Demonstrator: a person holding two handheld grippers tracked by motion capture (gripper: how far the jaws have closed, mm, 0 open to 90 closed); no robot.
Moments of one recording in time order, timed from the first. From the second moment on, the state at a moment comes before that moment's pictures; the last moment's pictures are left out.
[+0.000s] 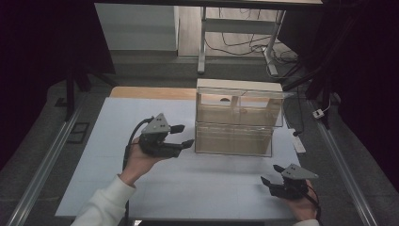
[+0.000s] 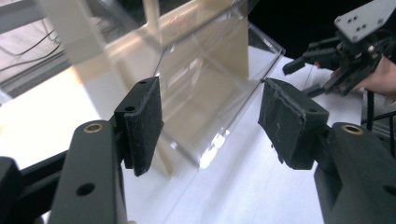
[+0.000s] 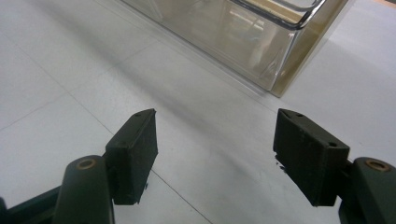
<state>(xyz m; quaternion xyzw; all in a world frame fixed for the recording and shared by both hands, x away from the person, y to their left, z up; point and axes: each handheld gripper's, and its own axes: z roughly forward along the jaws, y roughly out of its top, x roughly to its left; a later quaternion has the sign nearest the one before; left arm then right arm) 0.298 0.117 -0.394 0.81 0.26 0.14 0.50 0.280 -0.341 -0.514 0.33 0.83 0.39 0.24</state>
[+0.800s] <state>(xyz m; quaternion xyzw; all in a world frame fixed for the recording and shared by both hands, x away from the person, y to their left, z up) 0.251 0.214 -0.489 0.80 0.37 0.16 0.44 0.279 -0.340 -0.513 0.32 0.82 0.39 0.25</state>
